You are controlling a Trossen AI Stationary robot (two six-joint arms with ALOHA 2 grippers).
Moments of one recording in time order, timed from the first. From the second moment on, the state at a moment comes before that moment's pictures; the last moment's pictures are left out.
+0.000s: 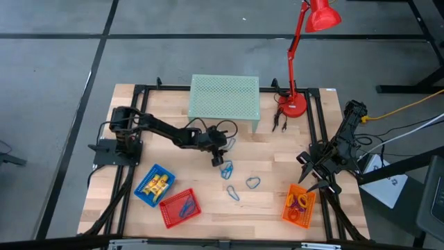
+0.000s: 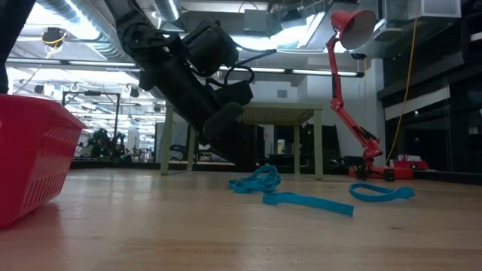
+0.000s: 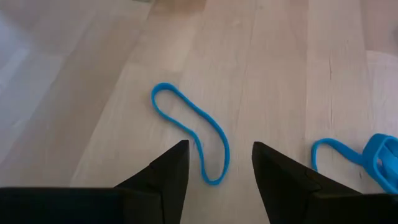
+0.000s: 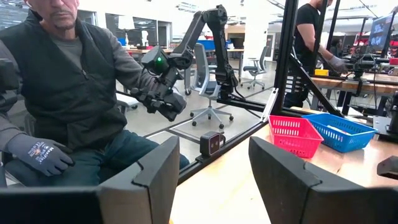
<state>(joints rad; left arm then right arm) -0.02 1.86 0.94 0.19 -0.13 -0.14 1.00 0.00 0.02 0.05 0.27 -0.04</state>
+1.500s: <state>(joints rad) -0.08 1.76 0.94 0.27 0.14 -0.12 1.01 0.00 0.02 0.05 0.27 -0.04</state>
